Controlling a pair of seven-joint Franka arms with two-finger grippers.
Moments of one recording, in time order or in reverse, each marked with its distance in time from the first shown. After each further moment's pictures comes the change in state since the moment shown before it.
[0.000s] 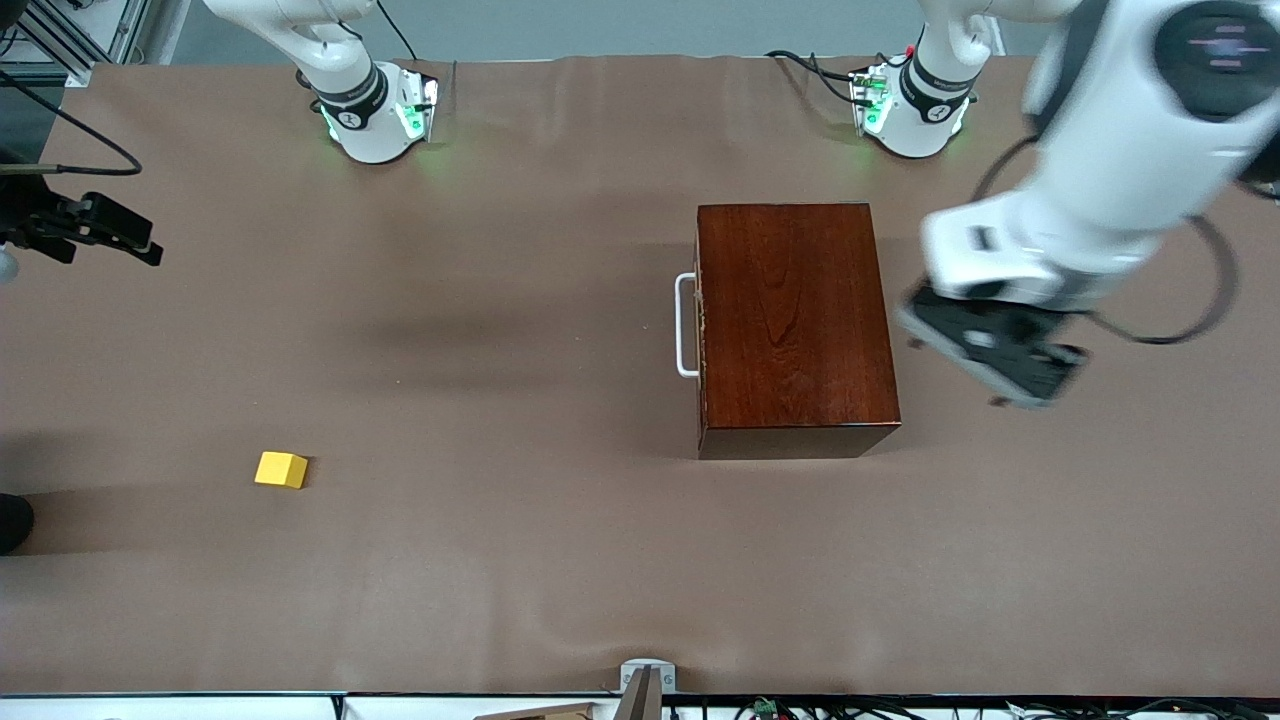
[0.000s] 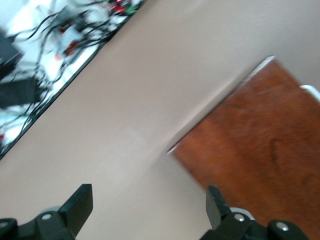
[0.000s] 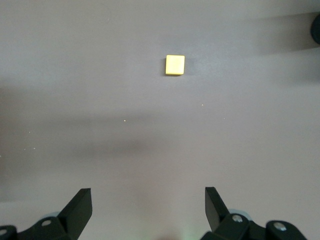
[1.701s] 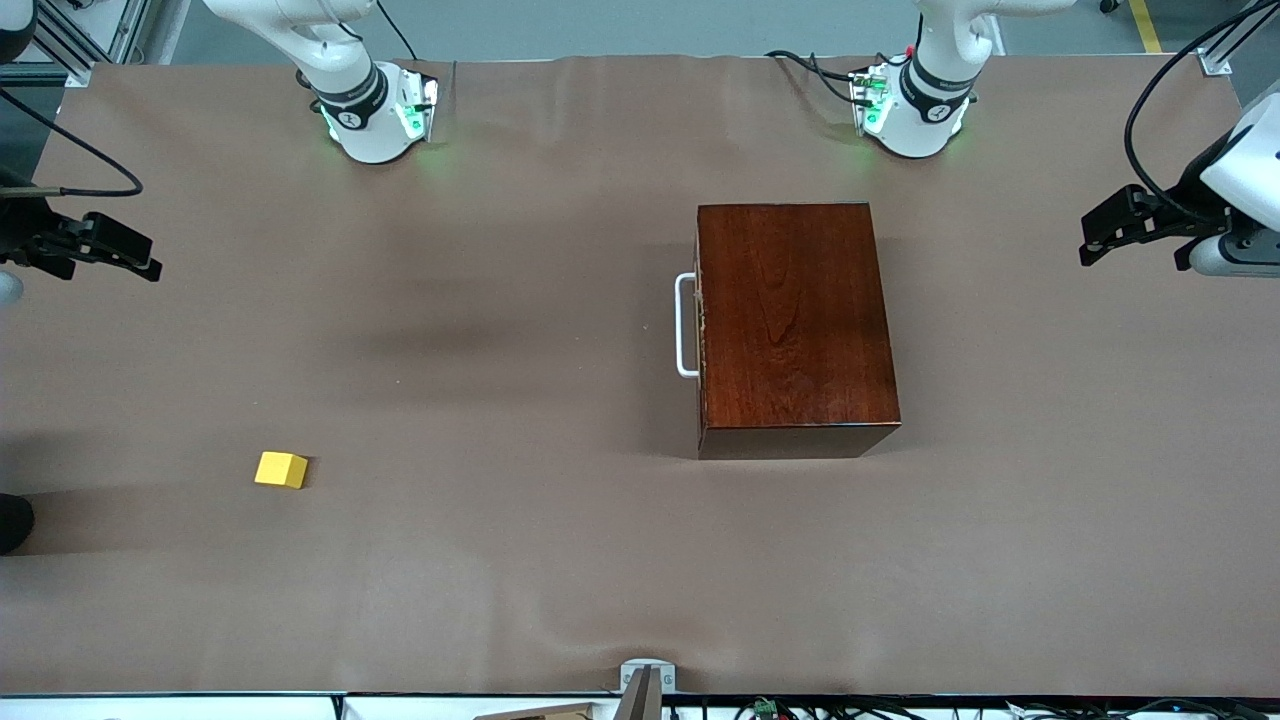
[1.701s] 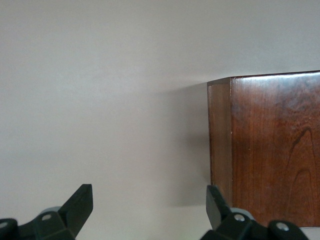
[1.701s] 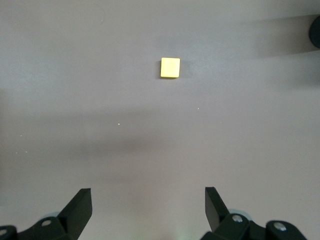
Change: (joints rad) left arm 0.121 -0.347 0.127 -0.367 -0.115 -0.099 -0.416; right arm -0.017 0.031 -0.011 -0.001 -0.004 0.026 -0.027
